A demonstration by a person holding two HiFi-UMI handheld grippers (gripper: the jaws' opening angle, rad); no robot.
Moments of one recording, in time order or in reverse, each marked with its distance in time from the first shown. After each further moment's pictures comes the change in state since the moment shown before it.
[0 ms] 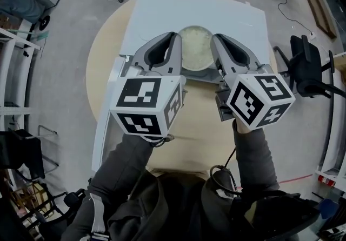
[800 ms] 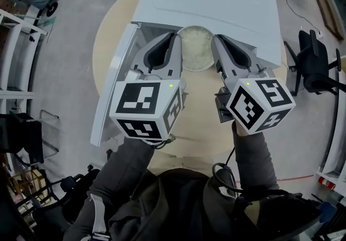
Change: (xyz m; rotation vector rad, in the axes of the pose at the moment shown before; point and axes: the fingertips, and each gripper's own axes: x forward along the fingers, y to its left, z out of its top) left arm -0.077 0.001 -0.043 -0.019 -0.005 0.070; right arm -0.038 0.055 -0.052 0.018 0.010 0.051
